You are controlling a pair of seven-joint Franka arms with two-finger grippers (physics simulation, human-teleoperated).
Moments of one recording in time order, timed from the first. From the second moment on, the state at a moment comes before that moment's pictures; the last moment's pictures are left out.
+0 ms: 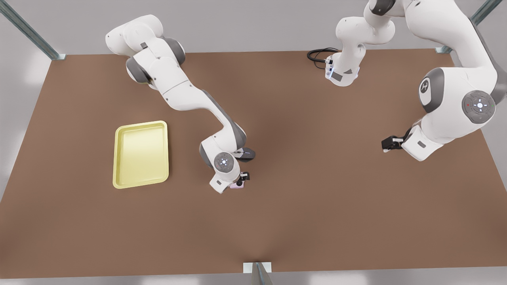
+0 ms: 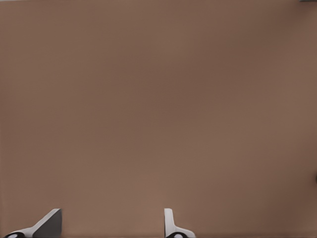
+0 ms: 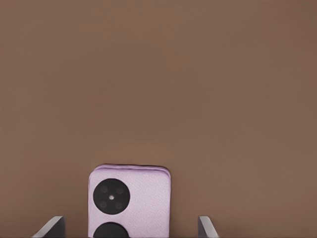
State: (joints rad) left arm -0.13 0.26 0.06 -1.38 0.01 1.55 -0.03; right arm 0.59 0.96 0.02 -1.19 0.05 2.12 0.53
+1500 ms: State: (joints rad) left arm -0.12 0.32 0.06 -1.38 0.01 1.57 0.04; right arm 0.61 0.97 0.03 -1.29 -0.01 2.32 0.75
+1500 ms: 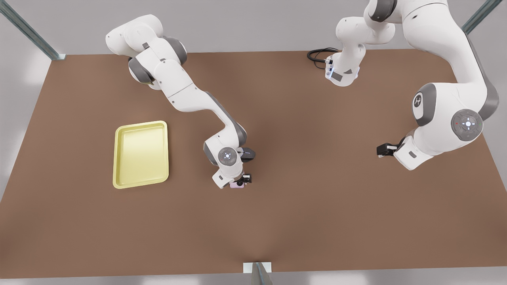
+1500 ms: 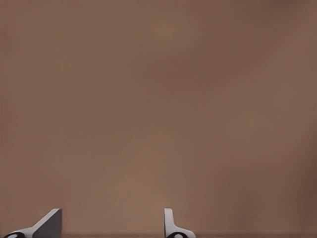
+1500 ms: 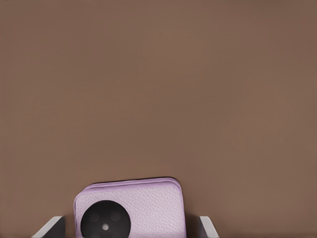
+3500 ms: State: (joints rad) left arm -0.13 0.32 0.06 -1.36 0.01 1.58 0.03; right arm 0.13 0.12 -0.12 -1.43 -0.05 1.74 0.01
